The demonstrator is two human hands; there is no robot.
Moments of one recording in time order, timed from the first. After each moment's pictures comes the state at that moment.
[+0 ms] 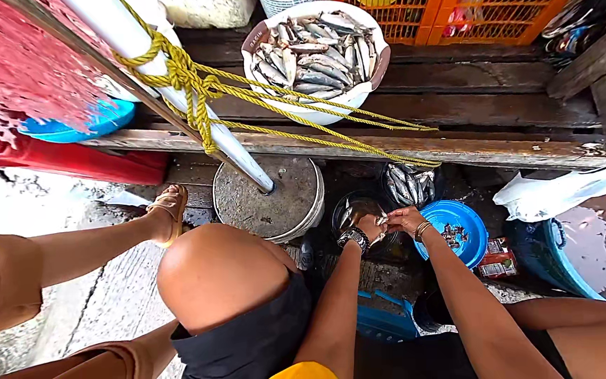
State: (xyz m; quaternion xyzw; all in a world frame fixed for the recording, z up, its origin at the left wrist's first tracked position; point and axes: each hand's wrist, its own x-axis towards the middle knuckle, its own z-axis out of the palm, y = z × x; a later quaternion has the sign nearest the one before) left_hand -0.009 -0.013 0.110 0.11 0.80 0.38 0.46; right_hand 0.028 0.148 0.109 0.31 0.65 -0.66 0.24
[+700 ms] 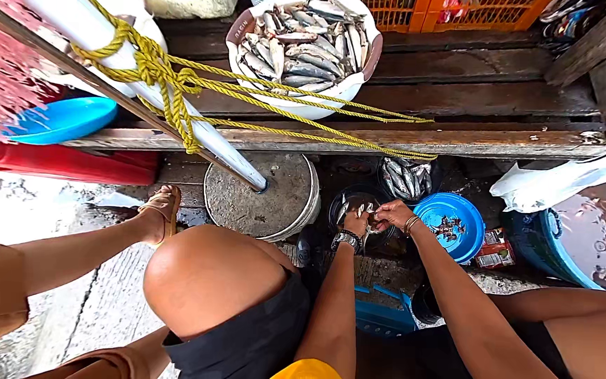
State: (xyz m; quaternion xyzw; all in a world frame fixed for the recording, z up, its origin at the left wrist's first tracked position) left_hand 0.004 -0.025 0.087 -0.07 0.78 0.53 0.33; right_hand 0.023 0.129 0.121 0.23 0.70 -0.62 0.28
